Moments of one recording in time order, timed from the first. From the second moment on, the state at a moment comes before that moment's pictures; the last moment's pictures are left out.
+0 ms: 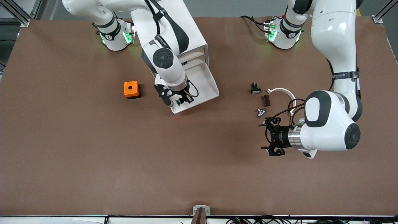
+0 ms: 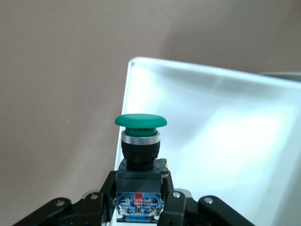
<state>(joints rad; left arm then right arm) -0.43 0.68 0.30 -1.21 -0.64 1.72 -1.66 0.78 0.39 -0.02 -1.84 0.20 2.29 1.63</state>
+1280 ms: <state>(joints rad) -0.64 0.68 0.24 -1.28 -0.28 1.77 -0.88 0.87 0.46 -0.03 -1.84 0.15 2.36 1.83</state>
